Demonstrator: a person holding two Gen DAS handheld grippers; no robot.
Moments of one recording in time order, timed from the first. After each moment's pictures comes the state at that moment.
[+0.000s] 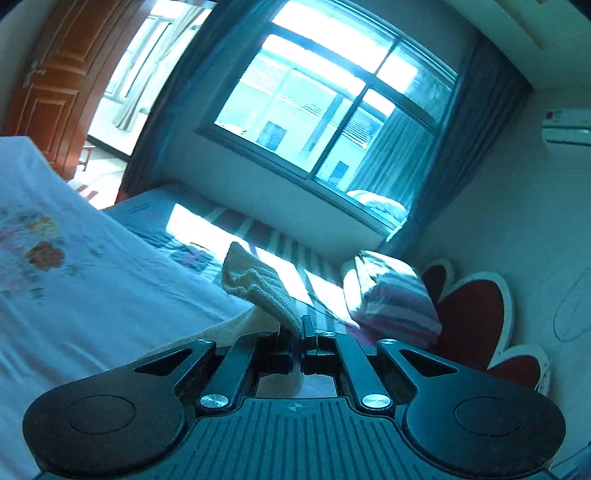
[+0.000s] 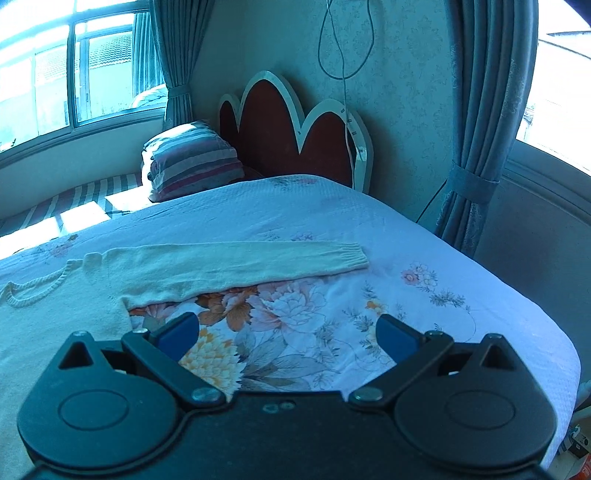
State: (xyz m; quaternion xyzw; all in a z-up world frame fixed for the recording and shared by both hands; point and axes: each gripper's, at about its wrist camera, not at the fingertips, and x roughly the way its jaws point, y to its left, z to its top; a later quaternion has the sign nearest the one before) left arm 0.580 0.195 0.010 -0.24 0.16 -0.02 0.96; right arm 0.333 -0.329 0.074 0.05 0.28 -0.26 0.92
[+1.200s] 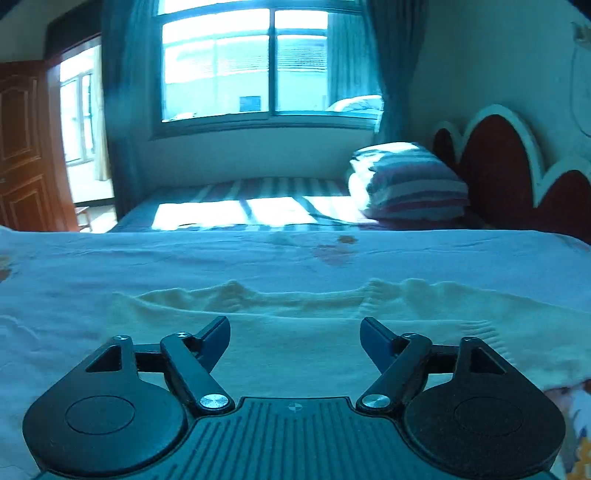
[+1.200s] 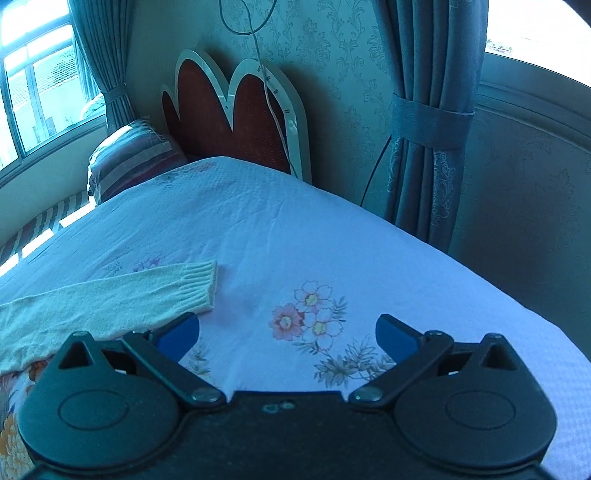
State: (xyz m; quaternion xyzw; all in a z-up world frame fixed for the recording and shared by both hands) left arm 0.554 -0.061 -0.018 -0.01 0.25 0.08 0.96; right arm 0.372 -0.586 0.029 0.14 0.29 -0.27 0.91
